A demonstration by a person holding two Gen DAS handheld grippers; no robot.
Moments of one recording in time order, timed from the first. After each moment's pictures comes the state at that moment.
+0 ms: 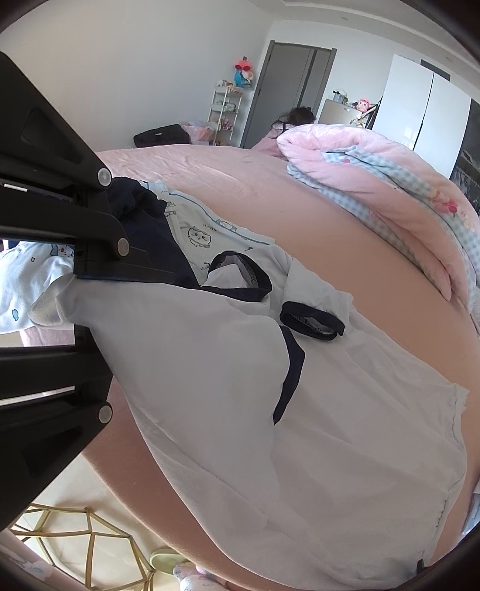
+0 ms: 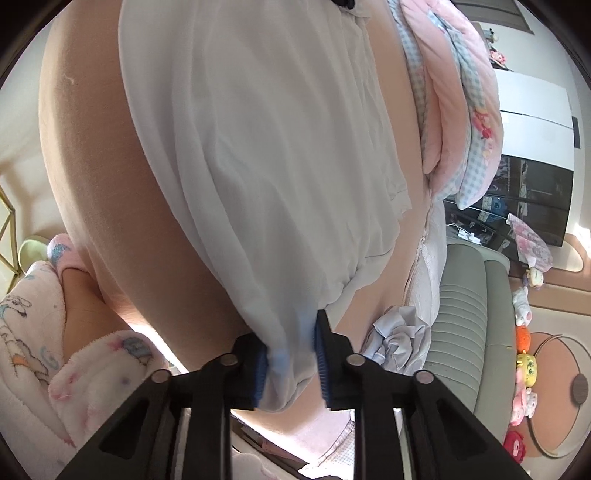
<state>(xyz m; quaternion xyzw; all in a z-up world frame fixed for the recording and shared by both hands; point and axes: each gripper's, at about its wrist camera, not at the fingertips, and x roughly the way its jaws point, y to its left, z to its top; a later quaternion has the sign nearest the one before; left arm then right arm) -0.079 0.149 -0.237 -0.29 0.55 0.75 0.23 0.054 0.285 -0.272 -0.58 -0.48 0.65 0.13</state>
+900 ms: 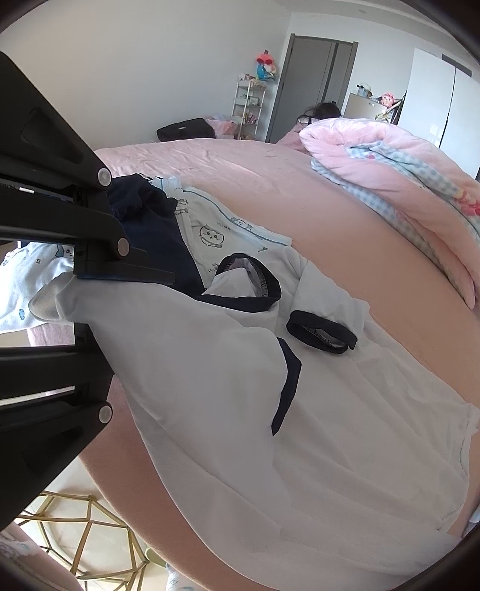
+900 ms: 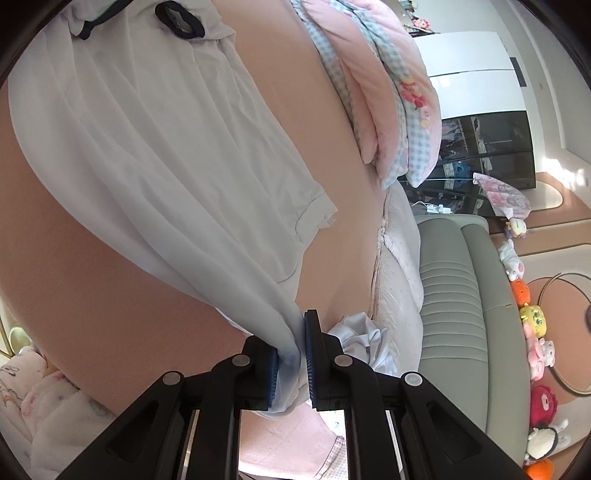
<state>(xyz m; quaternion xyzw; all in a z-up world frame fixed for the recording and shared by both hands) -0.101 0.168 -0.231 -0.34 0.55 0.73 0.20 0.010 0.323 -0.209 -0.52 -0.42 0.72 0.20</state>
